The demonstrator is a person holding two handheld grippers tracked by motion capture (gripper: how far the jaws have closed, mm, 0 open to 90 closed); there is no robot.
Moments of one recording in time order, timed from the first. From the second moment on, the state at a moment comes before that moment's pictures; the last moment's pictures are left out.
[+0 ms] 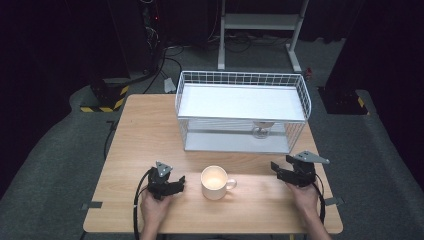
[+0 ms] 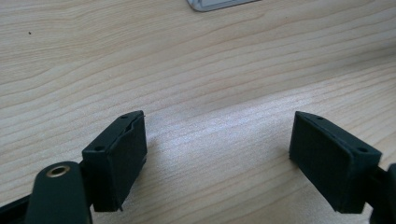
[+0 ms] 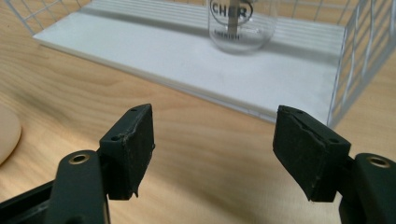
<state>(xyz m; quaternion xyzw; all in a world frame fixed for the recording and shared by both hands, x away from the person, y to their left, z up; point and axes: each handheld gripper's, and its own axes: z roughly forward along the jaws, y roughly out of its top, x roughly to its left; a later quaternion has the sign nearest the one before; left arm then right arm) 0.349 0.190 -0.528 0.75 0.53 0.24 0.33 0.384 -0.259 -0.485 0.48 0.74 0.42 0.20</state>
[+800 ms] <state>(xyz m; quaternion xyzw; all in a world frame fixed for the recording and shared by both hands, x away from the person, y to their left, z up) 0.348 0.187 -0.528 0.74 0.54 0.24 0.32 0.374 -0.264 -0.523 0.47 0.79 0.33 0.22</state>
